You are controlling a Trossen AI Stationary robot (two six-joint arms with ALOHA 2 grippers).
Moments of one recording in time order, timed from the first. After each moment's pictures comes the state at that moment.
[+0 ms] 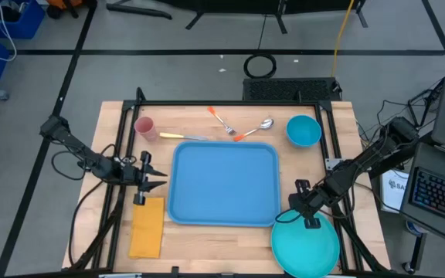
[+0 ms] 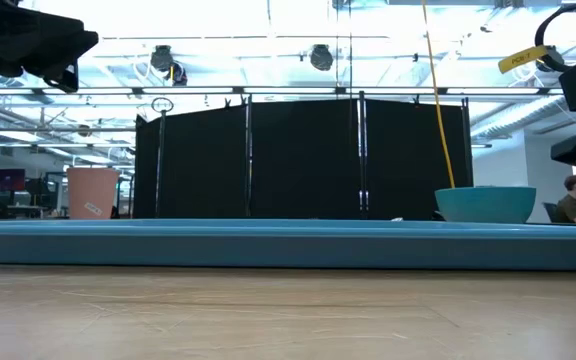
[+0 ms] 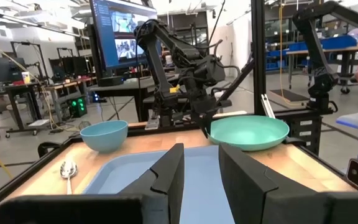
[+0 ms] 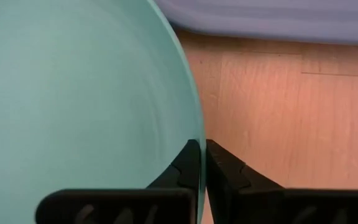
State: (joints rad) left arm -0.62 0.37 0.01 0.49 -0.52 0.15; right arm 0.66 1.19 0.53 -0.57 -0.02 0.61
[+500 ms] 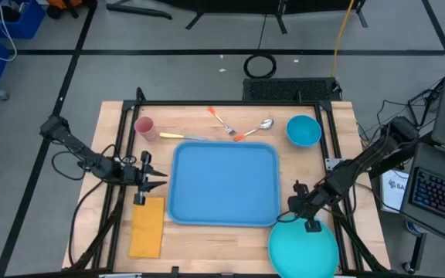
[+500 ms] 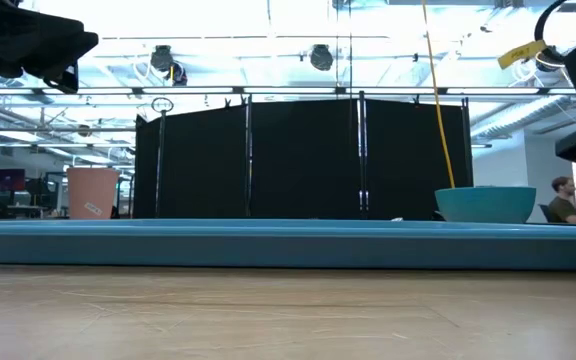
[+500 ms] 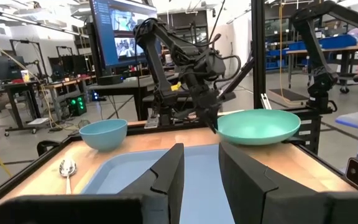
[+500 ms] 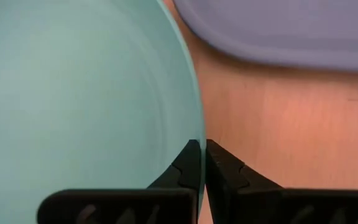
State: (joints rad) left arm -0.62 0.37 0.01 0.49 -0.52 0.14; right arm 0.66 1.16 0.53 -0.48 -0.08 0.60
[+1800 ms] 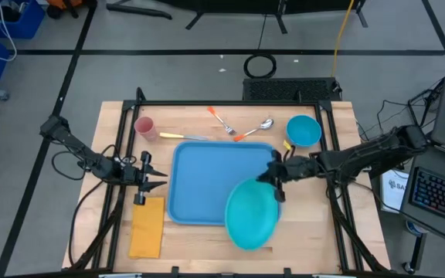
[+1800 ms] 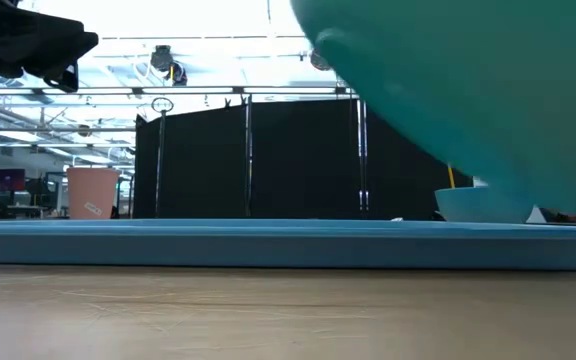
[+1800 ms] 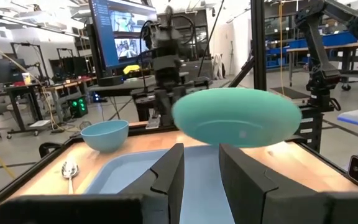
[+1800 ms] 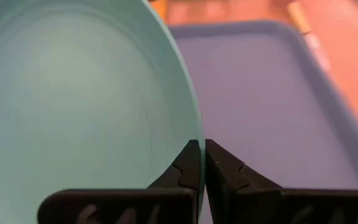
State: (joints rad) left arm -0.62 0.37 0.01 0.49 -0.52 0.16; right arm 0.15 1.13 0.53 0.08 0.10 0.18
